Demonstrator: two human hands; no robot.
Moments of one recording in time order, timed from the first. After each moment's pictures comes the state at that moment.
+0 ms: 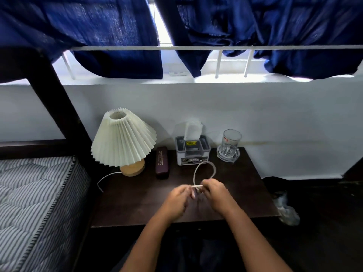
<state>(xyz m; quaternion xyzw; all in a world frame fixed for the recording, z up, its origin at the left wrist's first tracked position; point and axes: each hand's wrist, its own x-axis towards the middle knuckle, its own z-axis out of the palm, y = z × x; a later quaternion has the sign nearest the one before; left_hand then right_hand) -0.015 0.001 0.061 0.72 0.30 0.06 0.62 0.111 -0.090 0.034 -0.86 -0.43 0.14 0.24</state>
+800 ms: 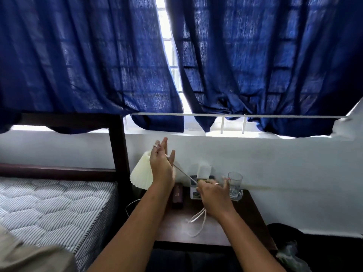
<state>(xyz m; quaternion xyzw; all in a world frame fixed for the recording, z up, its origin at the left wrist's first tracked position) -0.076 -0.018 0.273 0.34 0.17 0.55 0.74 0.020 -0.122 0.193 -0.84 -0.51 -0.13 0.16</state>
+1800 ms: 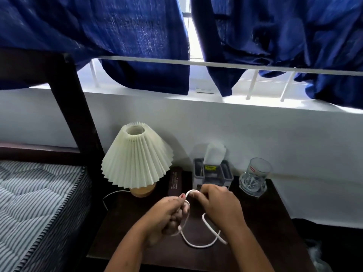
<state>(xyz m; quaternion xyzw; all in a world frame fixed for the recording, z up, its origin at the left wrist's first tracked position) -0.027 0.077 0.092 0.56 0.29 0.05 0.78 0.105 -0.016 0.097 -0.86 -0.45 0.02 0.22</state>
